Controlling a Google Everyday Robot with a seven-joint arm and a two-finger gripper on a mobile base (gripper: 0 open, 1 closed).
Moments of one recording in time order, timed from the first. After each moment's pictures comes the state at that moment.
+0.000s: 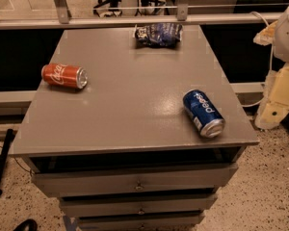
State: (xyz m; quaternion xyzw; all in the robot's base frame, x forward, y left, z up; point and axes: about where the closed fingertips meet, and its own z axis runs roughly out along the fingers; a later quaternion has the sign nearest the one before) arm 0.438 -0.217 0.976 -0.60 0.78 -0.03 0.16
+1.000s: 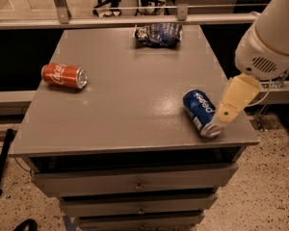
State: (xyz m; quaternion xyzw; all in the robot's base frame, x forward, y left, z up) arm 0.471 -0.186 0.933 -0.52 0.84 -0.02 0.17
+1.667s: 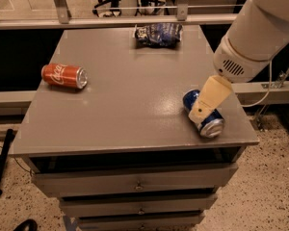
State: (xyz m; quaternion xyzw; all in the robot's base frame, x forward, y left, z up) arm 0.486 -0.162 0.919 -0.44 0.88 -0.04 0.17
